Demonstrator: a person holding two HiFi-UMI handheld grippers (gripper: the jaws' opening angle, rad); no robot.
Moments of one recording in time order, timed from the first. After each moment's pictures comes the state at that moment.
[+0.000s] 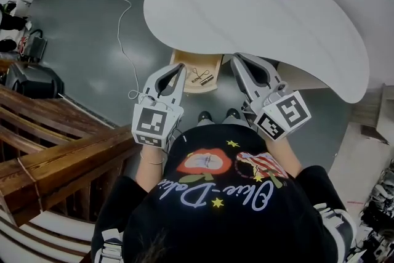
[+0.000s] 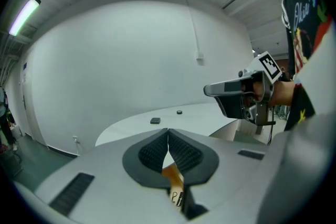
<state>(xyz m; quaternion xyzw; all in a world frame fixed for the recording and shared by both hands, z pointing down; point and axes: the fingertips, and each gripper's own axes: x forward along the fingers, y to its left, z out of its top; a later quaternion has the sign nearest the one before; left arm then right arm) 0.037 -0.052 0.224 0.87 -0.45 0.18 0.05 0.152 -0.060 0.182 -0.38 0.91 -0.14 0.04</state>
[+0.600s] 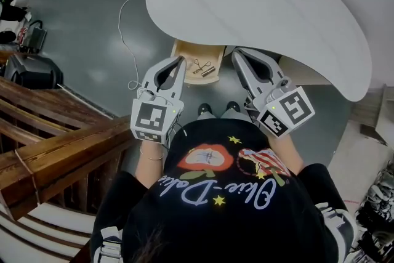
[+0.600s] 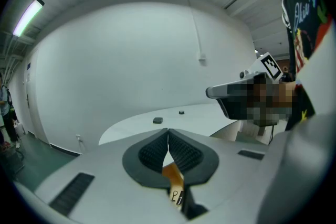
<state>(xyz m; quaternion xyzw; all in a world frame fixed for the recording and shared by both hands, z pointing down) 0.028 -0.046 0.225 0.87 -0.46 0.18 0.05 0.142 -0.052 0.187 -0.36 0.92 -0.15 0.02</state>
